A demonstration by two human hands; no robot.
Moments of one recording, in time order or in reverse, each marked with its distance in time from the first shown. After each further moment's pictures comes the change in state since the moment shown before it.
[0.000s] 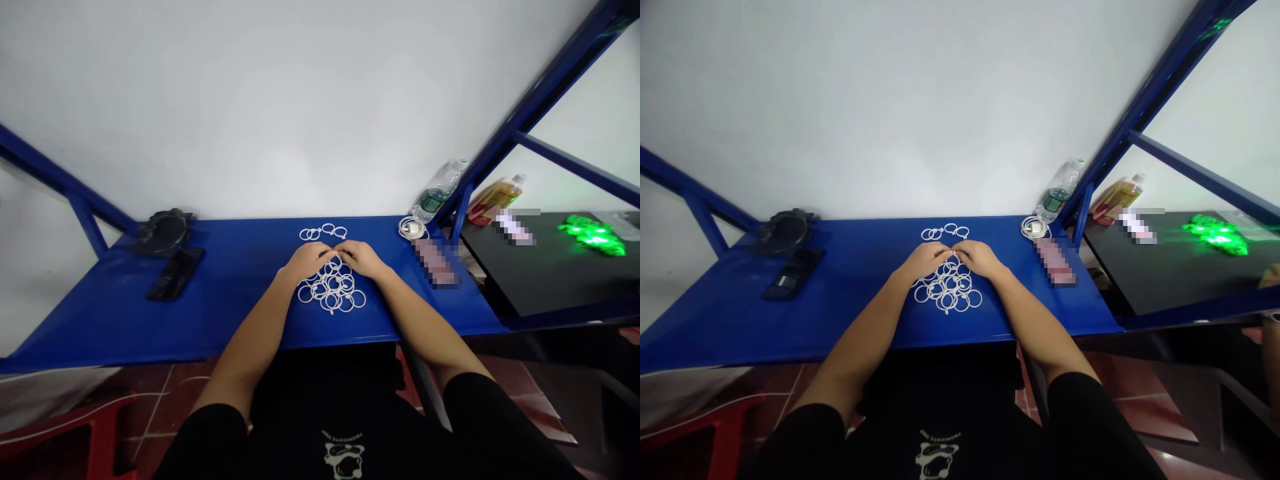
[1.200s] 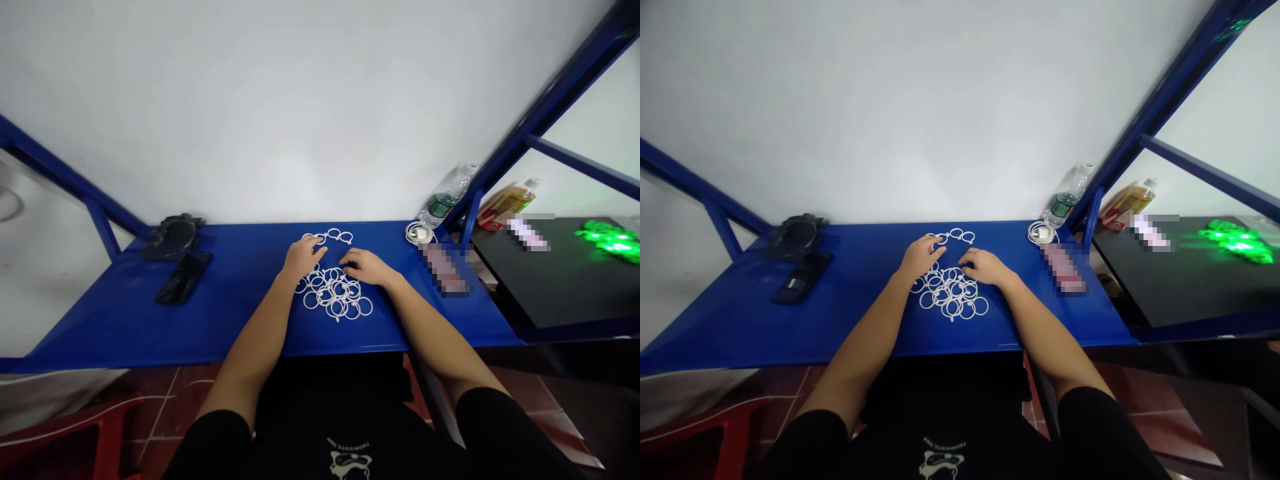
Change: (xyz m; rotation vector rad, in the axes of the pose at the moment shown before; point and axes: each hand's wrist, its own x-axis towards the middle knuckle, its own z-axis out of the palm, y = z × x) left_hand 0.002 -0.035 0.001 0.112 0.273 -0.171; right_hand -0.001 0.002 -0.002 0.031 -0.156 0.014
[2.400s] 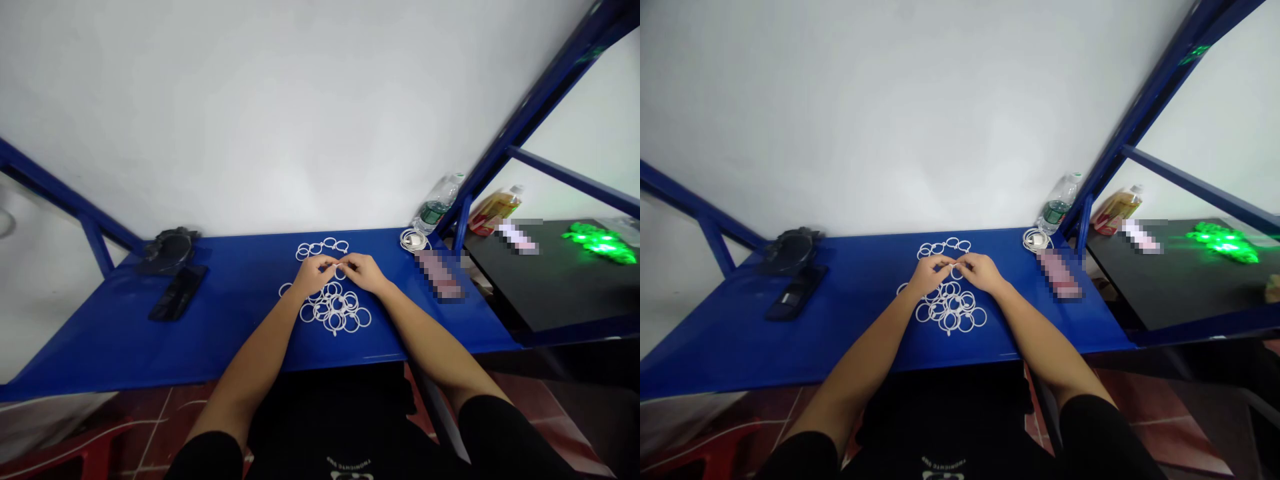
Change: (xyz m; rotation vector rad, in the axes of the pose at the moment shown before) left_hand -0.013 0.039 0.009 -0.448 -0.051 0.065; right_hand 0.000 -0.004 0.008 0.065 0.320 0.027
